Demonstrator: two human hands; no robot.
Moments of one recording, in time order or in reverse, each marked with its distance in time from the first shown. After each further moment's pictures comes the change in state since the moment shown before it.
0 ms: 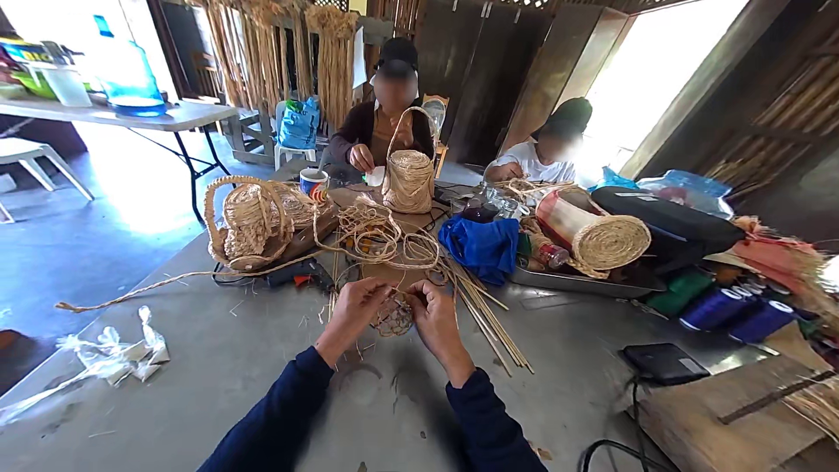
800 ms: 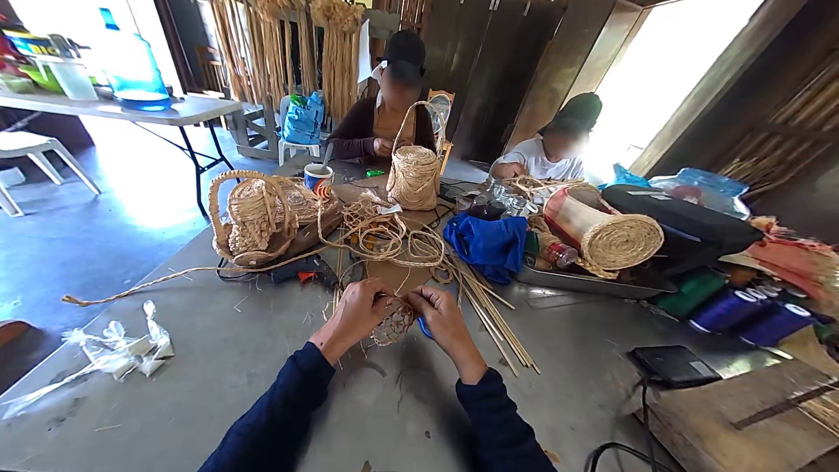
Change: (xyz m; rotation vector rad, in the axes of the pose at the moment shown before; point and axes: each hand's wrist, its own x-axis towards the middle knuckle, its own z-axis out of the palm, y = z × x) left_hand 0.000 0.014 -0.009 0.407 -0.135 -0.041; right_hand 0.002 -0.005 -0.011 0.200 -0.215 0.183
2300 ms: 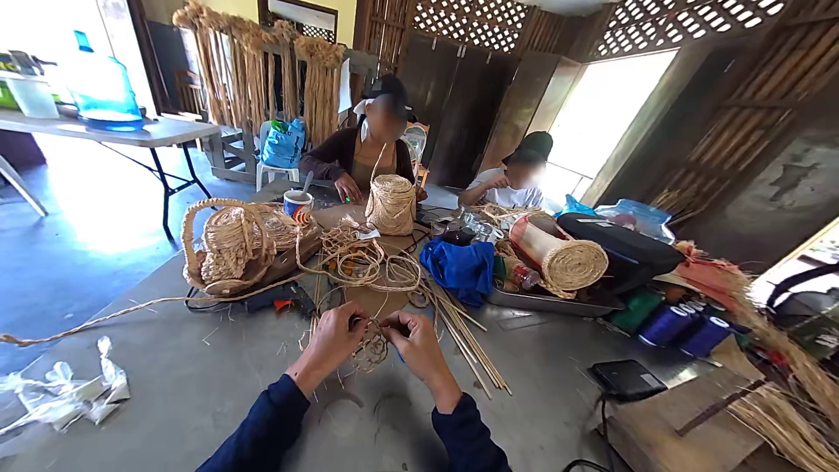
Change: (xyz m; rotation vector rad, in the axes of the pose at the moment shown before) left_hand 0.002 -0.003 0.001 -0.086 0.004 -0.138; right_hand -0.003 -0.001 0.003 -0.103 0.038 -0.114
